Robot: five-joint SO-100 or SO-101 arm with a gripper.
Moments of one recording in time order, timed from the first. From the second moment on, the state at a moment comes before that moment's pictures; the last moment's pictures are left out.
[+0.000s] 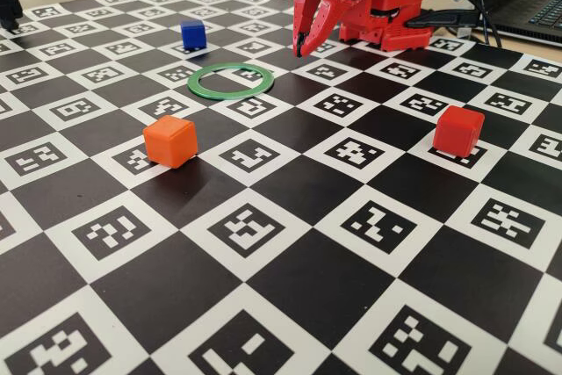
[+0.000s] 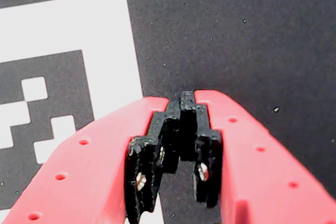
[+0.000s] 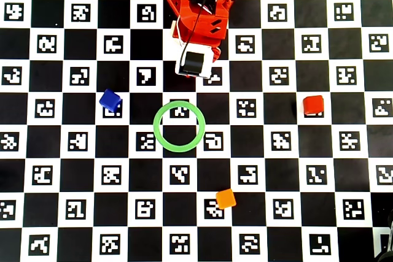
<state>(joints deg) 7.9 189.5 179.3 73.9 -88.4</state>
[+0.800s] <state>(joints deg) 9.0 189.5 179.3 73.9 -88.4</state>
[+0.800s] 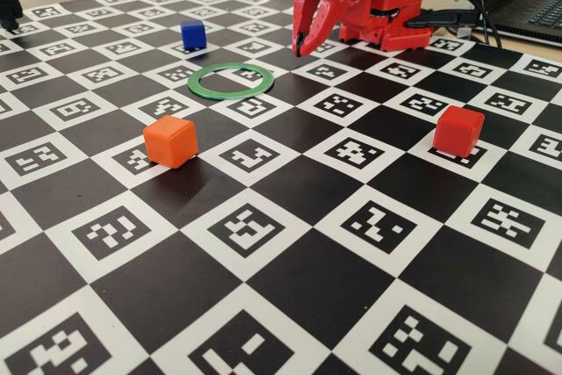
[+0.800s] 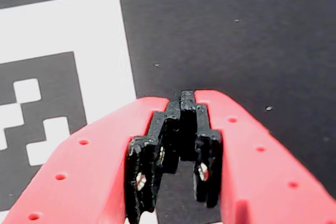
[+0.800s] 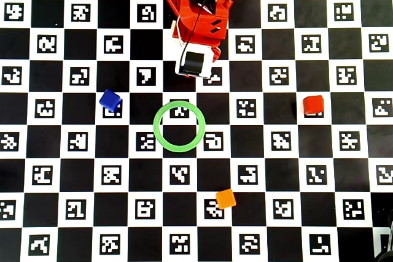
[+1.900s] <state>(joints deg) -6.1 161.1 150.5 76.0 -44.6</state>
